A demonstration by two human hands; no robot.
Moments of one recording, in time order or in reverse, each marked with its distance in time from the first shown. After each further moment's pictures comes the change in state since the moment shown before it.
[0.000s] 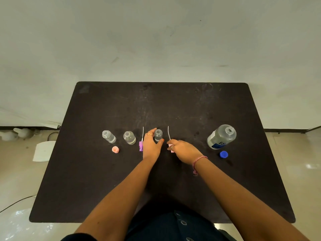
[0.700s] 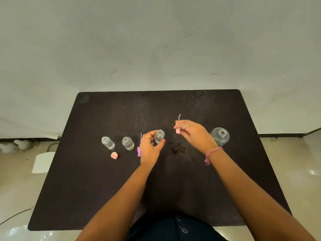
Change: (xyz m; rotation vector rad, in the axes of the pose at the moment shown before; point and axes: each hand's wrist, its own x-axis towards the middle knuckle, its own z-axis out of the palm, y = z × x) left_hand -0.030 0.031 -0.011 -0.142 0.076 0.157; right_hand -0.043 0.021 -0.072 0.326 0.715 -0.067
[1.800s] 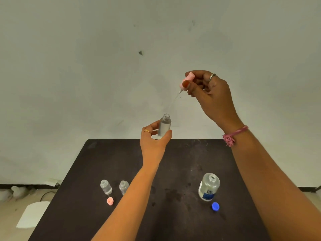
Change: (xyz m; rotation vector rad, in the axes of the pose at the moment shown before) left_hand -0.018 0.204 -0.013 -0.365 0.198 0.373; right_hand 0.063 -0.154 -0.236 0.445 0.534 -0.128
